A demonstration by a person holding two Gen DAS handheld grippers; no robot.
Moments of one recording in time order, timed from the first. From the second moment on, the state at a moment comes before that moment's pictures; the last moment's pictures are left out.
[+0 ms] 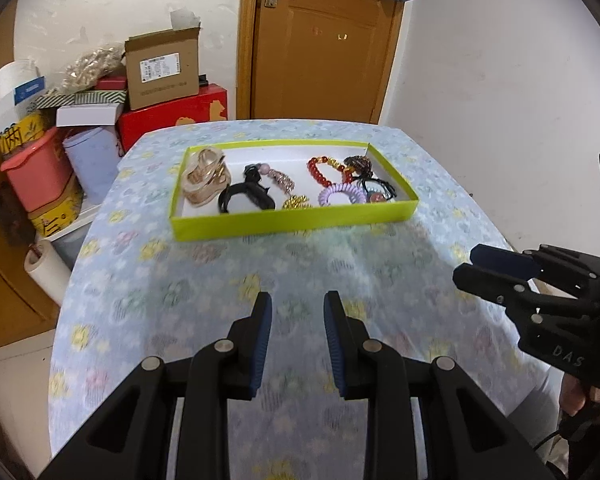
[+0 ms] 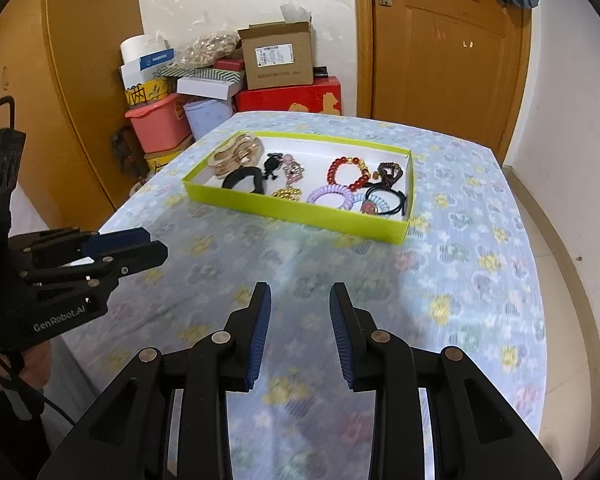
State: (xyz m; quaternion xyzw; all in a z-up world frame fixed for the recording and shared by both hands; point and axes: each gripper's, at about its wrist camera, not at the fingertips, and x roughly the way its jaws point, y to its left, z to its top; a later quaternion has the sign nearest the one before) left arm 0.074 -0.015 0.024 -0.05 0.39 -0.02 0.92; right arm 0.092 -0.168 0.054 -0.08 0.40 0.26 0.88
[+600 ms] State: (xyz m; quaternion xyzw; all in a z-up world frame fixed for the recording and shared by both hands) left arm 0.050 -0.016 0.017 -0.06 0.39 0.00 0.92; right arm 0.070 -0.172 0.052 -0.08 0.41 0.25 0.88
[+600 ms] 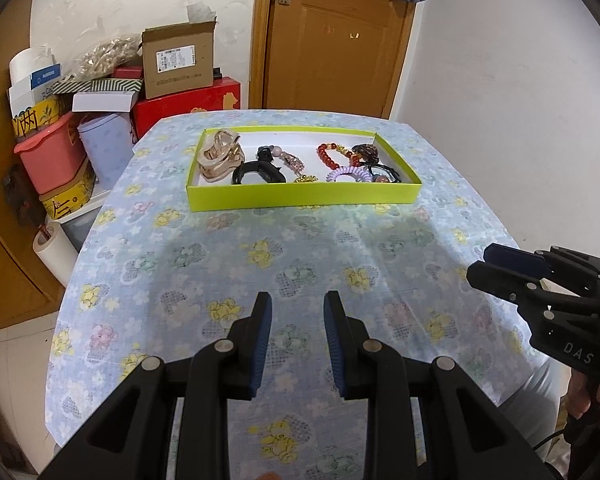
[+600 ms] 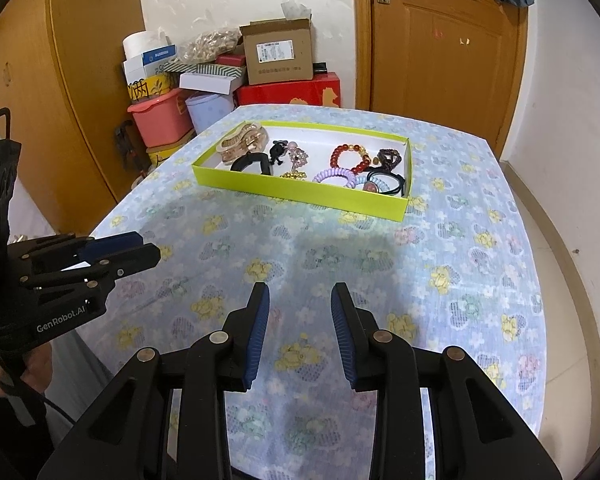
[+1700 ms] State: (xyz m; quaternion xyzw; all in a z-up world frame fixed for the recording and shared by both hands) left arm 0.052 -0.015 0.015 -0.05 0.40 0.01 0.92; right arm 0.071 -0.171 0.047 -0.08 0.41 0.25 0.87
